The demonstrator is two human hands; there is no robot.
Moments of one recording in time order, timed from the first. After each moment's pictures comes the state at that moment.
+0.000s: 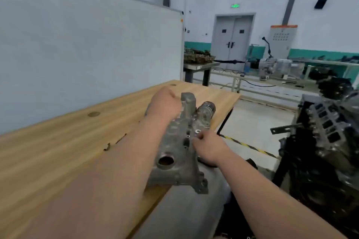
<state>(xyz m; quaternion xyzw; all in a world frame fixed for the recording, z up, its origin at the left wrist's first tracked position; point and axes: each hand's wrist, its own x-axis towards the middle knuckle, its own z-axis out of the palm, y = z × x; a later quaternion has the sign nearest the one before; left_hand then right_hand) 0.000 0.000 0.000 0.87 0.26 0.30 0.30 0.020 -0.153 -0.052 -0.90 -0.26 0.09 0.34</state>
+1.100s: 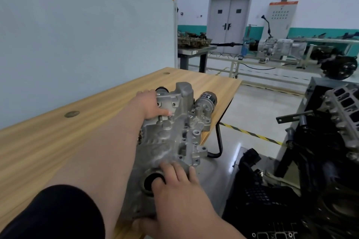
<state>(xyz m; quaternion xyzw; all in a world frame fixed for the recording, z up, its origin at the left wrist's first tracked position) 0.112 0.113 -0.066 0.97 0.21 0.11 0.05 -0.037 -0.134 -0.094 -0.87 -0.48 0.09 0.07</state>
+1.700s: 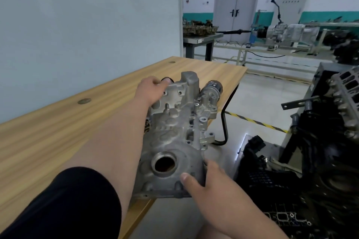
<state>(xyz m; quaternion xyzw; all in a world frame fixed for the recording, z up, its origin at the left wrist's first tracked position) 0.078 0.089 -0.063 0.87 0.26 0.25 0.34 -0.048 -0.201 -0.098 -0.89 -0.22 0.22 0.32</state>
